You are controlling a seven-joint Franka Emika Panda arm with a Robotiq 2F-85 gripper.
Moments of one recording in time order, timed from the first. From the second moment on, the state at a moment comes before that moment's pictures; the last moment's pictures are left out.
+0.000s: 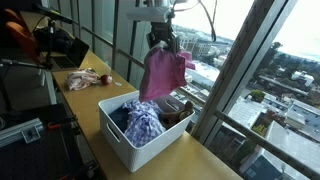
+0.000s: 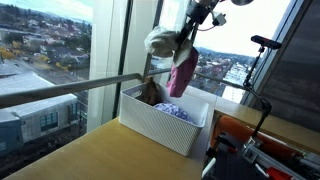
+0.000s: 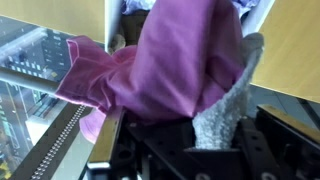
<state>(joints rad) -0.04 0.05 0.02 -1.93 -0.07 2.34 -0.34</state>
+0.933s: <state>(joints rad) -0.06 0.28 -0.01 -1.92 -0.07 2.36 -0.34</state>
